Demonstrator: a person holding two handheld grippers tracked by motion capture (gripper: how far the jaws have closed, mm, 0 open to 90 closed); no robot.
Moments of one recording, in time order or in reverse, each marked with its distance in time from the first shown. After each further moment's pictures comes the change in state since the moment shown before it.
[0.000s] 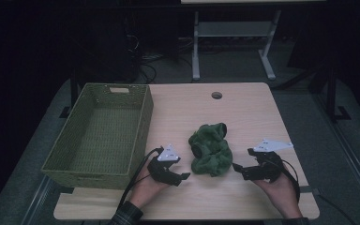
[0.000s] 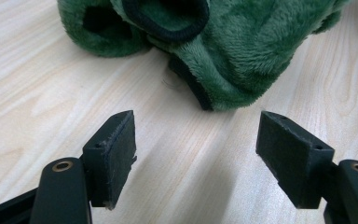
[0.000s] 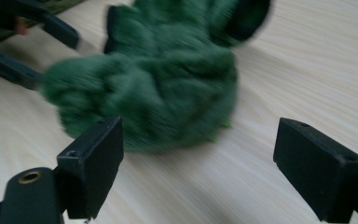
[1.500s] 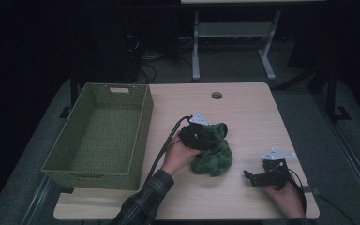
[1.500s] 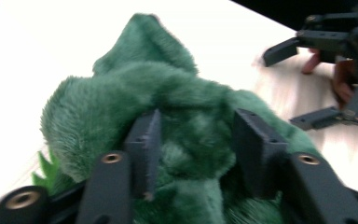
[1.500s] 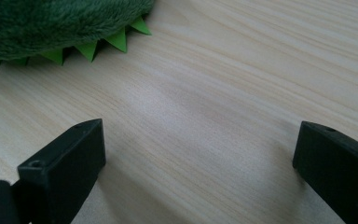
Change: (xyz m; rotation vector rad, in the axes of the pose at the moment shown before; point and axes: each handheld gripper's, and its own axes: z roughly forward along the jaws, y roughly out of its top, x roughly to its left) left arm 0.021 0.115 0.047 -0.033 -0.102 -0.033; right arm -0.040 -0.063 0.022 0.087 -0.158 0.067
